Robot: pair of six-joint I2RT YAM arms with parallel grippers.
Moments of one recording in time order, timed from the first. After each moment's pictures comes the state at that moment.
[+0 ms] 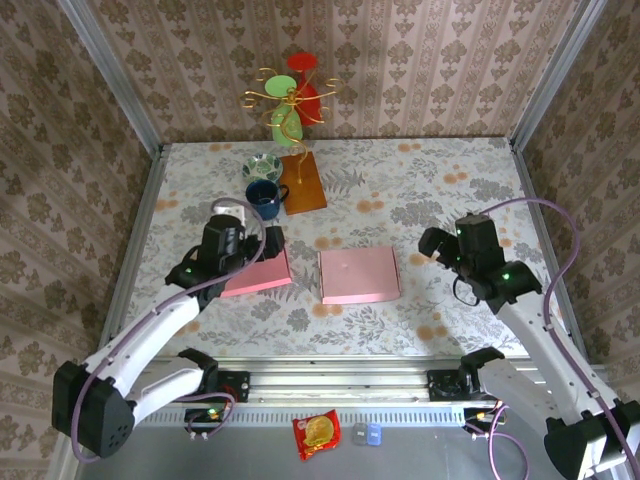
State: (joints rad) left arm -0.51 0.98 0.70 -0.31 -0.11 -0.47; right arm 0.24 0.86 0.79 -0.71 0.23 0.65
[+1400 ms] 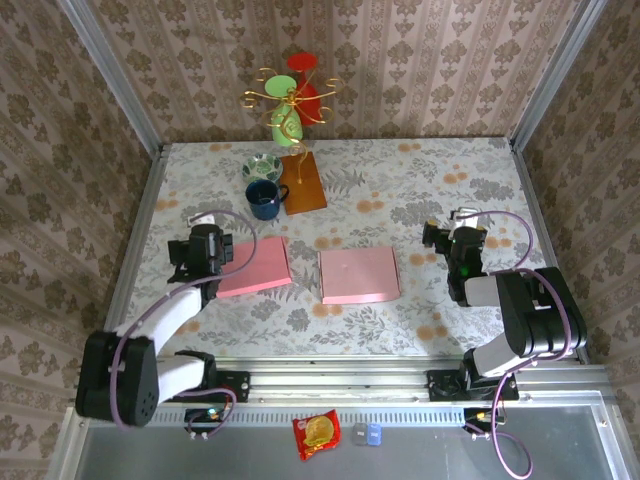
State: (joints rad) left arm -0.22 1.19 0.47 0.14 -0.51 0.00; right arm 0.04 1.52 0.36 0.79 0.24 0.10
